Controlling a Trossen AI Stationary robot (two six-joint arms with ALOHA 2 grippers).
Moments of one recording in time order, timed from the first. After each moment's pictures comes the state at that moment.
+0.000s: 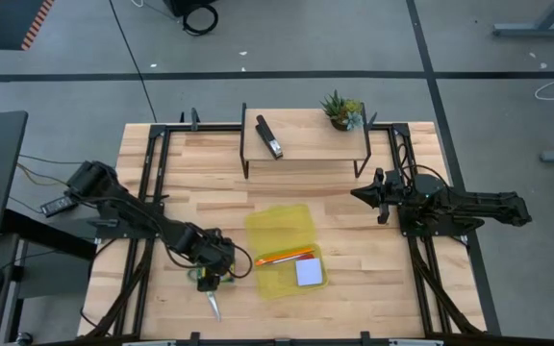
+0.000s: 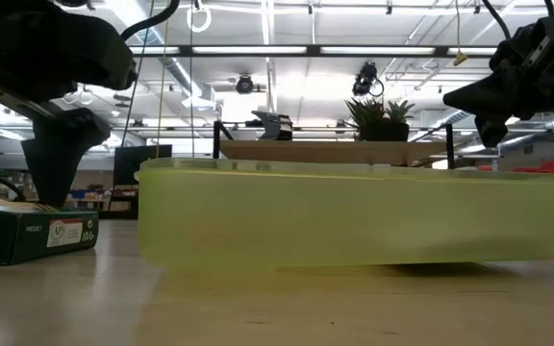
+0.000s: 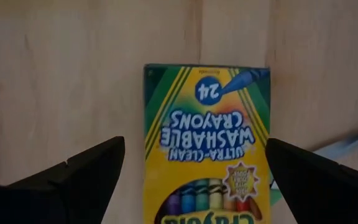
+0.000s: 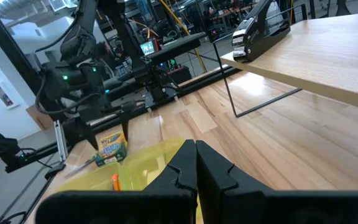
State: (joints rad) left arm -0.51 1.55 0.87 -0.56 -0.01 -0.53; right arm -0.10 0.04 0.02 -0.01 0.04 0.38
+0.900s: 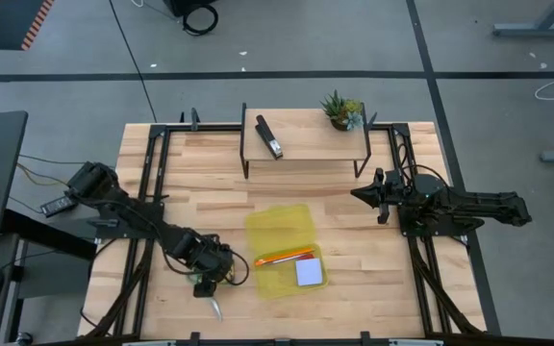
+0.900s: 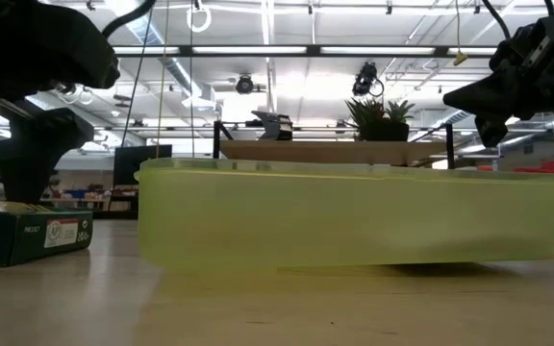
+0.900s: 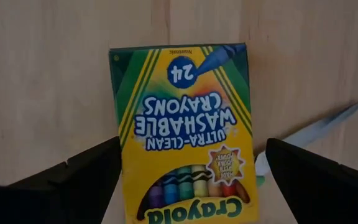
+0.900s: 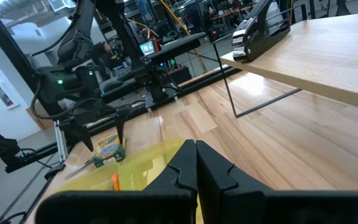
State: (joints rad) left arm -0.56 1.56 0.87 -0.55 0.03 -0.56; right arm -0.10 0.04 0.02 -0.01 0.04 0.38
